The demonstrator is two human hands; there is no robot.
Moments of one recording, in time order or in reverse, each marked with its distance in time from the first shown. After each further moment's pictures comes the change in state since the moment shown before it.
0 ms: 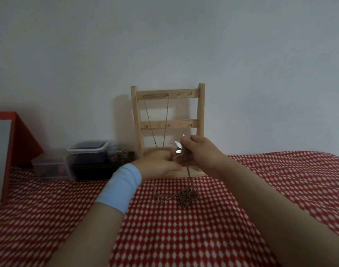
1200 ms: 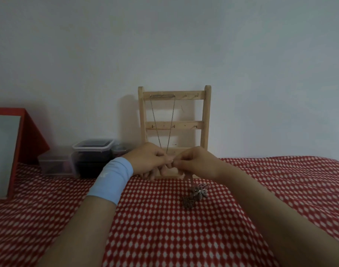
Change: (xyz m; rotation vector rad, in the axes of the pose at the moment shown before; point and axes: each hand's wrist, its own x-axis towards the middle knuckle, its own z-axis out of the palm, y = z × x) left_hand -0.006 -0.018 -0.031 0.041 0.045 0.032; right_hand -0.007 0.005 0.003 -0.598 -0.232 -0.129
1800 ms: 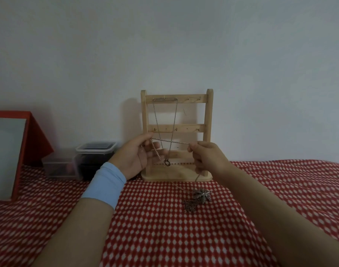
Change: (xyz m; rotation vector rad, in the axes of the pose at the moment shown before) left_hand -0.004 -0.010 -0.013 -1.175 0.150 0.012; right_hand 0.004 0.005 -0.006 0.441 0.317 0.102
